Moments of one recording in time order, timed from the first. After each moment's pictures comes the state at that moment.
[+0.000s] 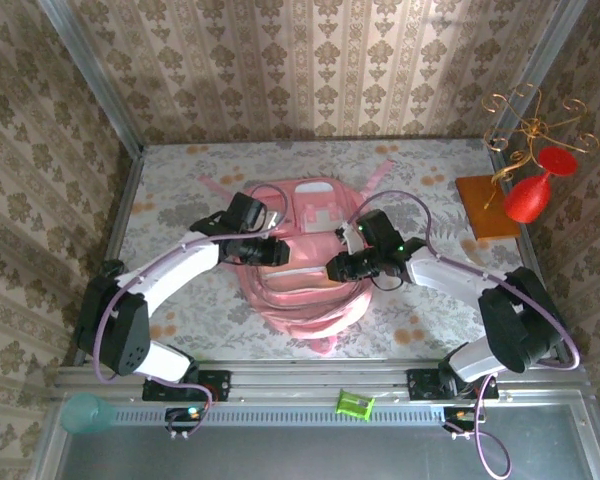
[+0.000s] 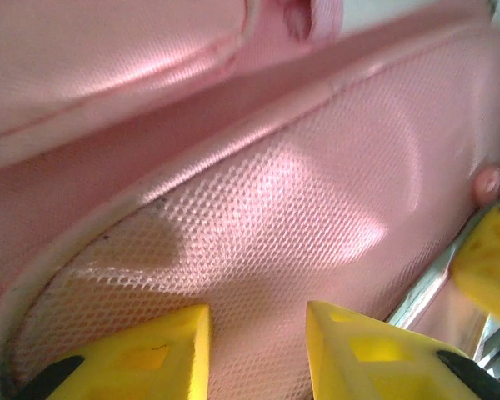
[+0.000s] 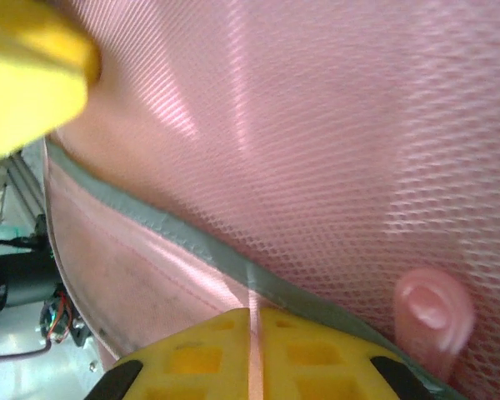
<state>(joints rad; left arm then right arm) -0.58 1.45 0.99 -0.59 0.36 -0.38 0.52 1.49 0.84 -0.28 -0.53 0.44</state>
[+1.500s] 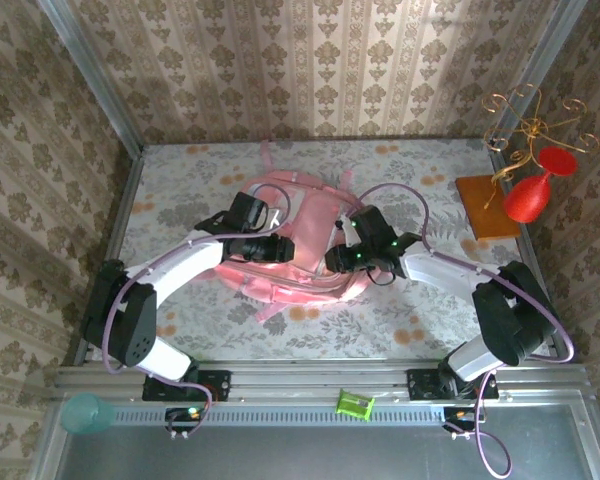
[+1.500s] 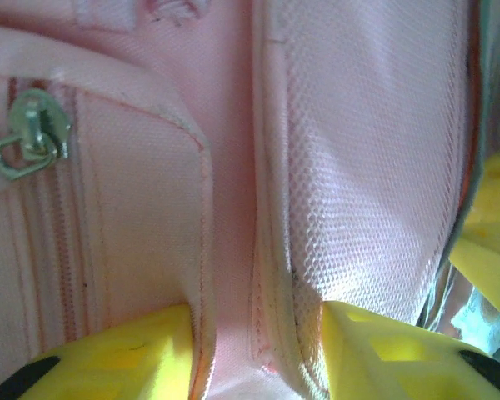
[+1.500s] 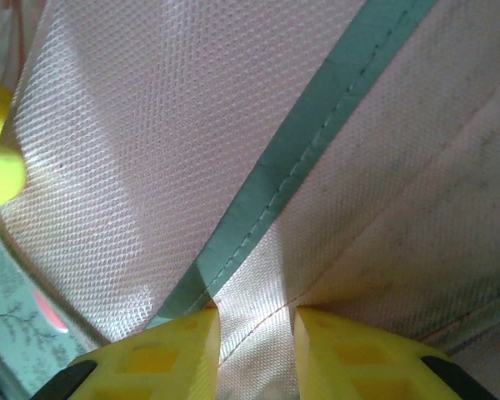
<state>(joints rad) -0.57 1.51 0.99 -0.48 0.40 -0.38 0.56 1.51 0.89 -0.28 -0.28 0.41</state>
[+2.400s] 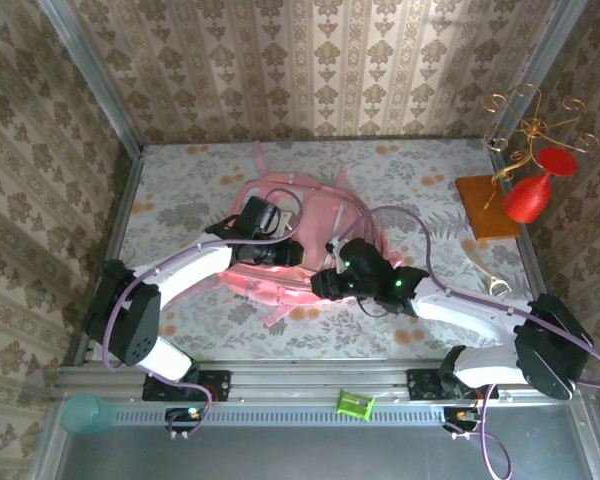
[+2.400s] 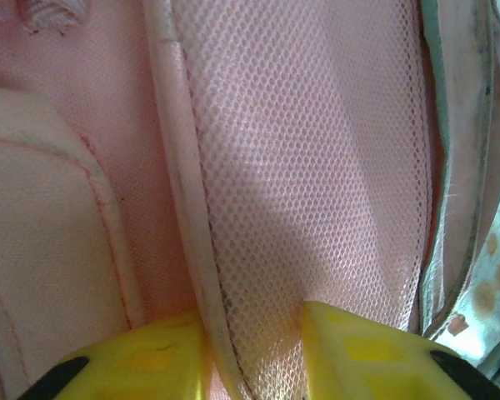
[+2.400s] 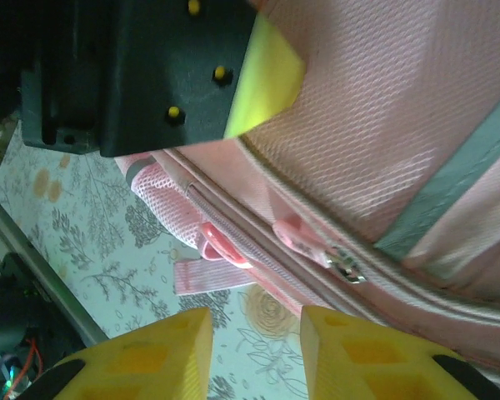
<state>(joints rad) -0.65 1.52 0.98 -0.41 0.36 -0.41 0.86 1.29 0.72 -0.12 -0.09 0.65</state>
